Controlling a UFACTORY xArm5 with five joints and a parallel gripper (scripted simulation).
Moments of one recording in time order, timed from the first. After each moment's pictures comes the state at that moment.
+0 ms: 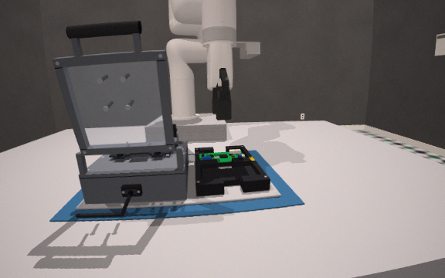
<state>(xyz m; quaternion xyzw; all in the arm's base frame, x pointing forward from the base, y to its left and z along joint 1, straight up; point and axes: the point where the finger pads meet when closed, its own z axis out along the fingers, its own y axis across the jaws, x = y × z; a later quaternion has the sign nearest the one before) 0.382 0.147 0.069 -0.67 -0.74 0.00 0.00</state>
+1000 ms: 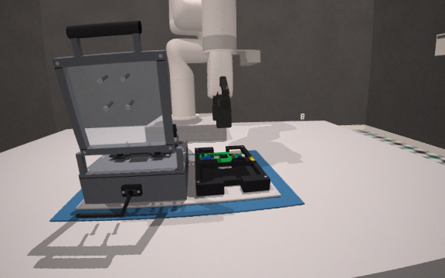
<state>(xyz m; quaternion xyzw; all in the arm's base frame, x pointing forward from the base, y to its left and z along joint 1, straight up) 0.382 0.147 0.052 -0.67 -0.74 0.00 0.00</state>
